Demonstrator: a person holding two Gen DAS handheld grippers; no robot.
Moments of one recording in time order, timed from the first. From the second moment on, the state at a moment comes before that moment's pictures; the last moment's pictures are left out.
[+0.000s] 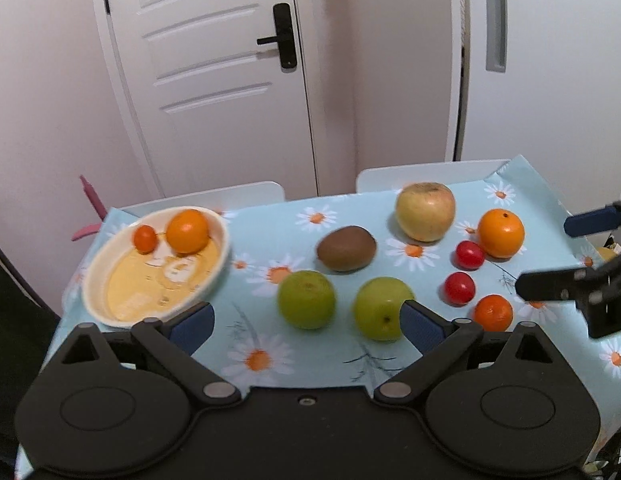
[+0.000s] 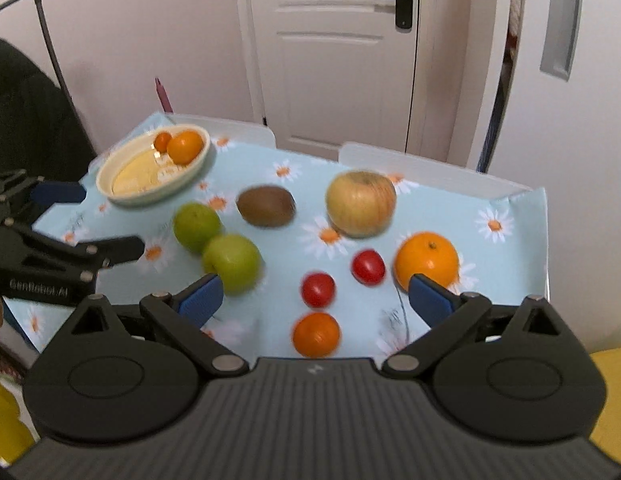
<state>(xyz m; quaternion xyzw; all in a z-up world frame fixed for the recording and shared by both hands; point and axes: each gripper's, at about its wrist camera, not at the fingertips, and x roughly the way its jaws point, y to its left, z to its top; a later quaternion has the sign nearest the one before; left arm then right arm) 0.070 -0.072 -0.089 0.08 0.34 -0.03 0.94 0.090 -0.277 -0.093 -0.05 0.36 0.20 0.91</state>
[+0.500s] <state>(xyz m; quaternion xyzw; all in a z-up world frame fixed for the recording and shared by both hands) 0.114 -0.121 -0.146 0.08 0.38 -0.06 0.92 0.100 -0.285 -0.151 -0.06 0.38 0.24 0.89</state>
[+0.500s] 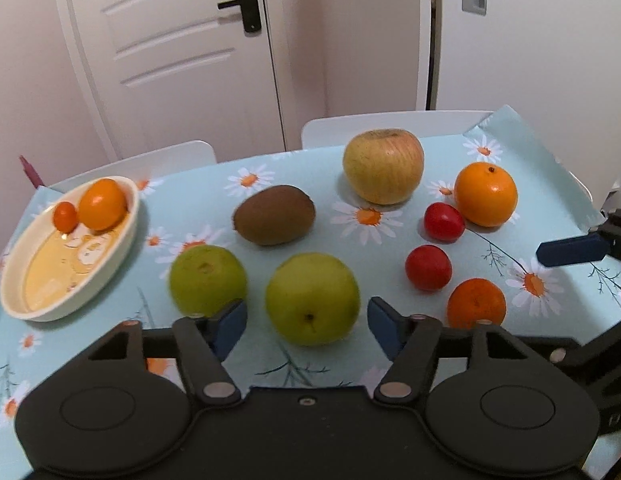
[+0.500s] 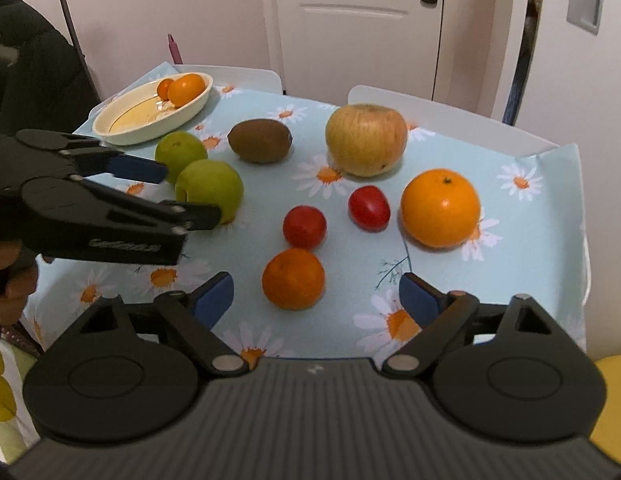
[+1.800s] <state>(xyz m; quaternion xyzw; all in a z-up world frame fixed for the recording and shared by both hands) 0.091 -0.106 -0.154 0.08 0.39 -0.04 0.92 0.112 -0.268 -0.162 -0.08 0.39 0.25 0.88</state>
